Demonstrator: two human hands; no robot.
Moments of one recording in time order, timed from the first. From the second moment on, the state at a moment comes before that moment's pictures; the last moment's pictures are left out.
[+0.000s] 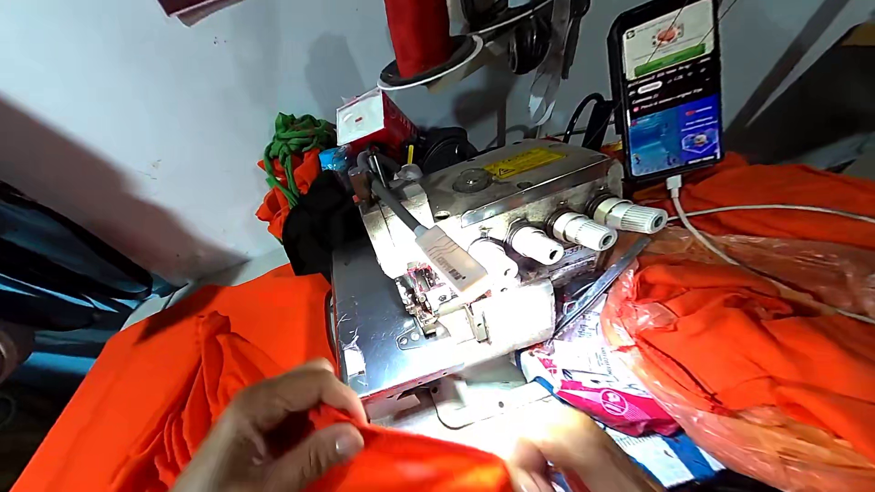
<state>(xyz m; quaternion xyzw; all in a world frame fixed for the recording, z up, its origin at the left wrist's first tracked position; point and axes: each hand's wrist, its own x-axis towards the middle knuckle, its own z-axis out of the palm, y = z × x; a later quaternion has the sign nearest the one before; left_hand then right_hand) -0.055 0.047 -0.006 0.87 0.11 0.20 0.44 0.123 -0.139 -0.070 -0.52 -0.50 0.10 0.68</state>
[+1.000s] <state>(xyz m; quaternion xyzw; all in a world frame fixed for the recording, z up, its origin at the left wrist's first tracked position) 0.028 0.082 -0.053 0.93 0.30 0.21 0.02 0.124 -0.041 -0.098 -0.61 -0.26 0.12 0.74</state>
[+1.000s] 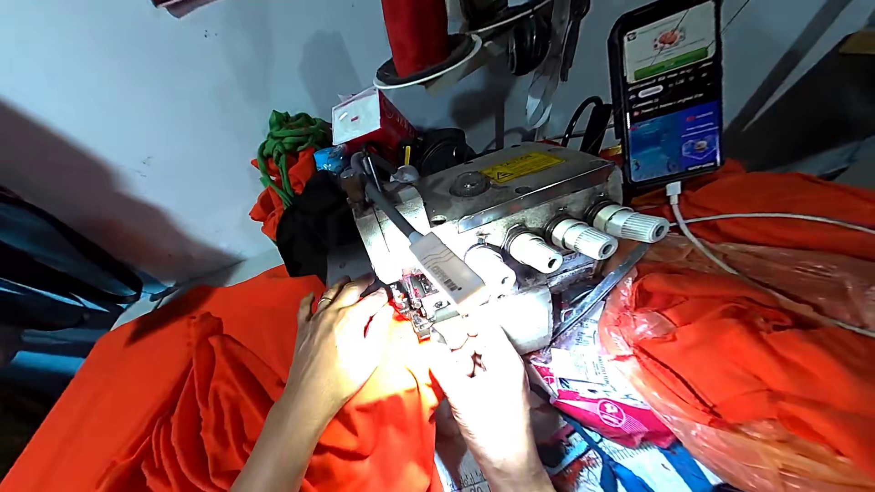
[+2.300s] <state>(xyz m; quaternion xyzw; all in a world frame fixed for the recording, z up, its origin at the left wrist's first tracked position) 0.002 0.057 -0.068 0.93 0.14 0.33 0.08 0.159 -0.088 -0.107 -0.60 -0.39 0.11 0.69</state>
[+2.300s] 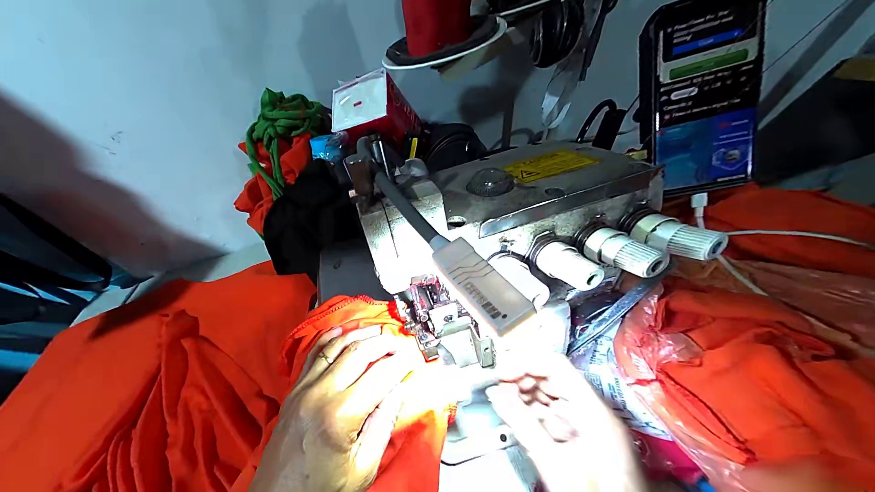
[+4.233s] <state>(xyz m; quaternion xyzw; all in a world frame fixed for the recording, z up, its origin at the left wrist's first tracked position) -0.013 -0.022 -0.066 0.92 0.04 0.40 0.04 0.146 -0.127 -0.069 -0.44 -0.36 0.39 0.72</state>
